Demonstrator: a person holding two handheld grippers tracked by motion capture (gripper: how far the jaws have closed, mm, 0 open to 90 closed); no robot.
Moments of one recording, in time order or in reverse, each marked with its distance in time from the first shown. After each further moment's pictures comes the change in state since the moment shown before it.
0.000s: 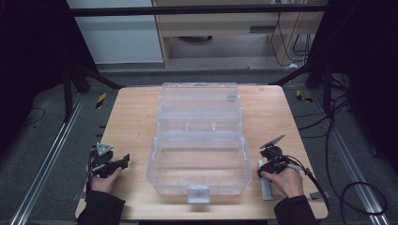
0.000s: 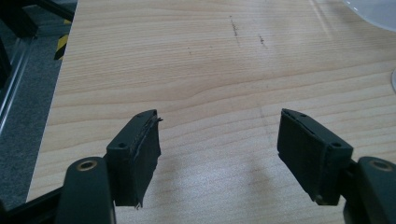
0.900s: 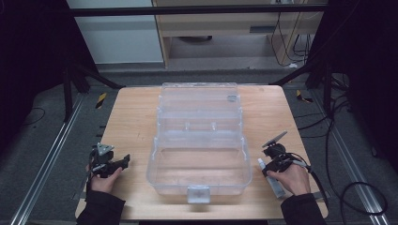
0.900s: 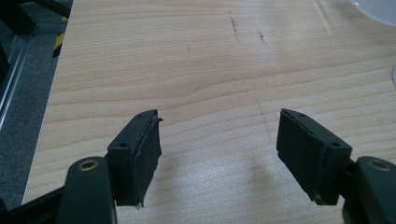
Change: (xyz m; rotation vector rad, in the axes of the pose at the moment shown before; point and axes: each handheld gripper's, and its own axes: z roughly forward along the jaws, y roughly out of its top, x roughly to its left) left arm 0.000 0.000 0.001 0.014 -0.003 0.004; right arm -0.007 0.001 -0.022 0.008 0.016 -0.091
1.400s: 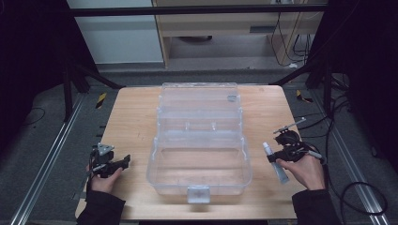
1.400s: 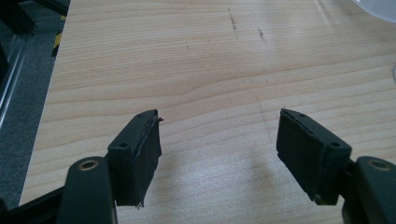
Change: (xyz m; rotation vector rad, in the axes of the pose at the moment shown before) left arm 0.000 0.000 0.001 0.006 -0.003 0.003; right arm -0.008 0.005 -0.063 -0.191 0.034 -0.025
